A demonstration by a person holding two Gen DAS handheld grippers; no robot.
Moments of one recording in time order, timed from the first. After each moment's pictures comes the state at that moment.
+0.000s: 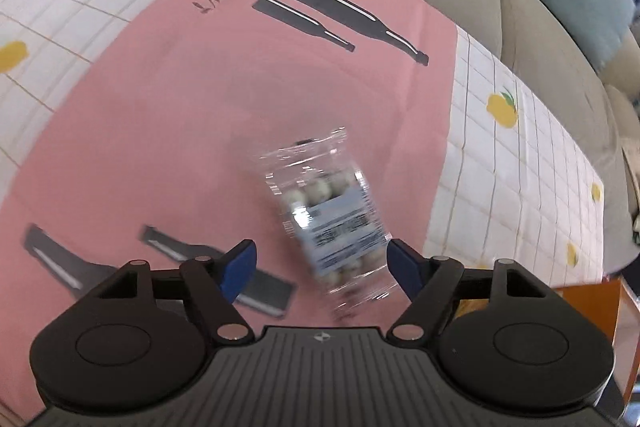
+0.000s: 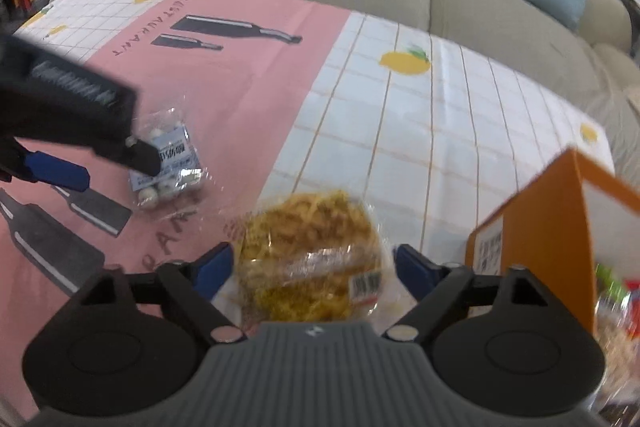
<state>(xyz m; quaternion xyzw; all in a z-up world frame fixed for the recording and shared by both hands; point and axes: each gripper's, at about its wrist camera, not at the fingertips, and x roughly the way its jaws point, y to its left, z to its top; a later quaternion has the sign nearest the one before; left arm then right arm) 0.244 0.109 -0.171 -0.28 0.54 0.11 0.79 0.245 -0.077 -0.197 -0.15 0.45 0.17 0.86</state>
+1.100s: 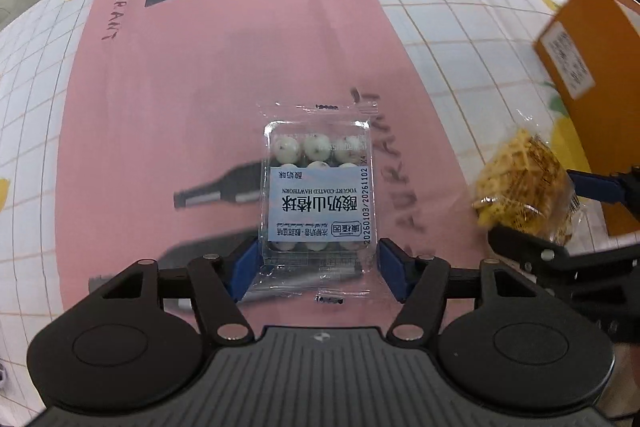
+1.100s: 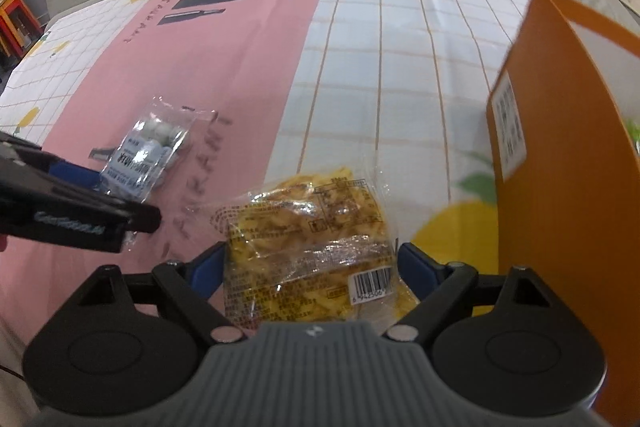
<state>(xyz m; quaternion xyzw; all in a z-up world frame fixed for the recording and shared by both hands) 0.176 0.082 -0.188 0.03 0.60 -0.07 0.80 0.185 -0.099 -0.217 -0.04 0.51 0.15 0.85</state>
